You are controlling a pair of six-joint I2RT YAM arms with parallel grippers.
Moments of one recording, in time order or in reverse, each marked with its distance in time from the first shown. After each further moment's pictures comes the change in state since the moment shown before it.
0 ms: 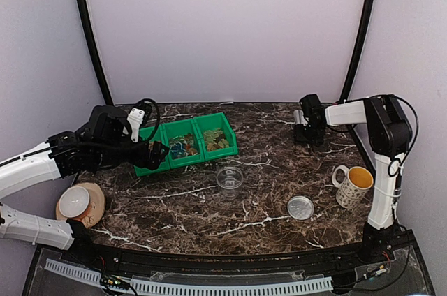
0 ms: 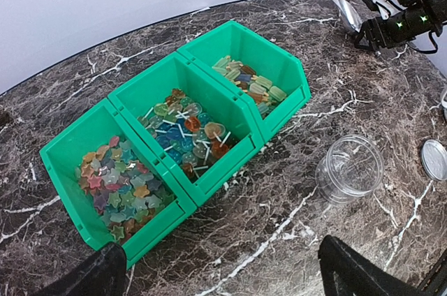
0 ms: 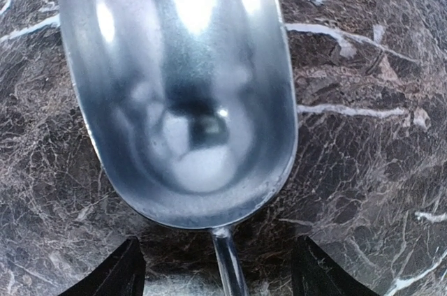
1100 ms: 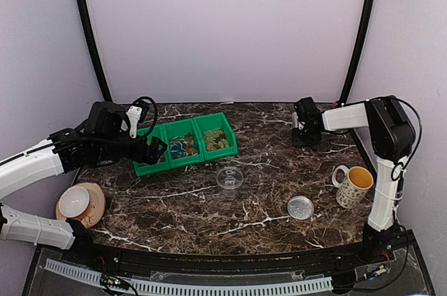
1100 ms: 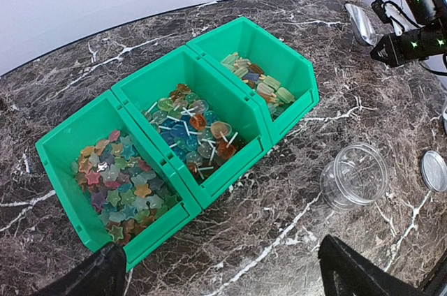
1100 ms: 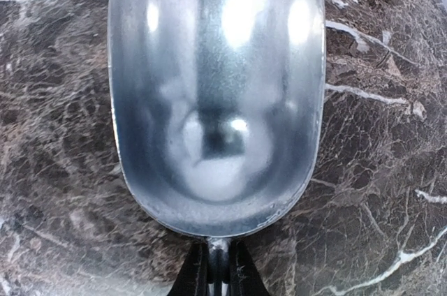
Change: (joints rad) left arm 0.099 0.027 0.000 0.021 0.097 -0.020; right arm 0.063 -0.052 -0.085 0.053 0.055 -0.039
